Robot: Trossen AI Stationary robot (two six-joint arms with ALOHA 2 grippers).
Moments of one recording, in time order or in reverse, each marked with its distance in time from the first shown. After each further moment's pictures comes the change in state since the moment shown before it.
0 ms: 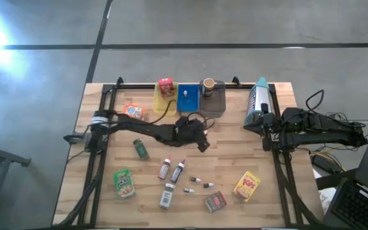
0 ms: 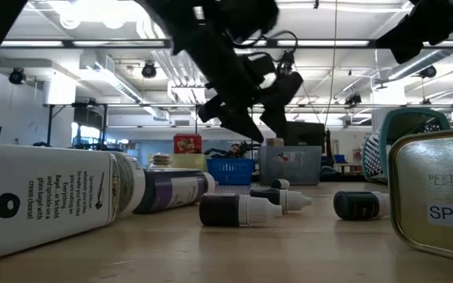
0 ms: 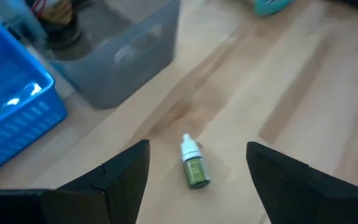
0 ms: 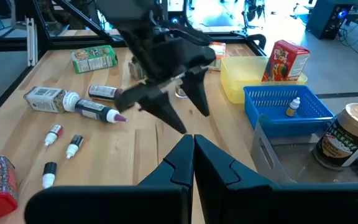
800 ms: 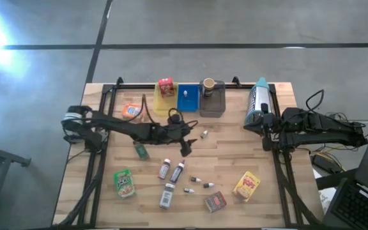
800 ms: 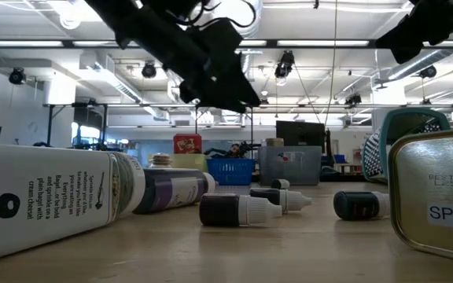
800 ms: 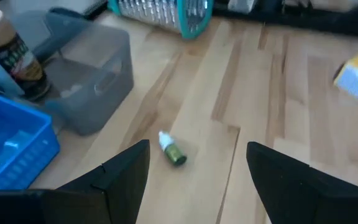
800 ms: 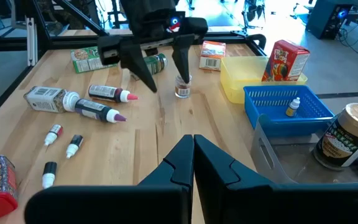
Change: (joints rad) left arm -0.021 -0.337 -0.410 0.327 0.187 0.325; right arm 0.000 0.000 0.000 0.000 0.000 -0.001
